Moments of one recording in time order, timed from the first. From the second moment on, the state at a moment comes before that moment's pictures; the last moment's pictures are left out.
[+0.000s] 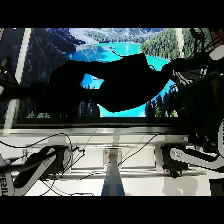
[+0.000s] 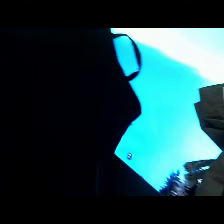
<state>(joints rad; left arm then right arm) 0.33 -0.94 0.76 1.09 -1.06 -1.41 -0.19 -1.32 1.25 -1.13 1.09 1.14</state>
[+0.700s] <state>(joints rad) 0.35 -1.21 0.59 0.90 -1.04 -1.44 -0.16 -1.32 1.23 -1.00 1.03 1.05</state>
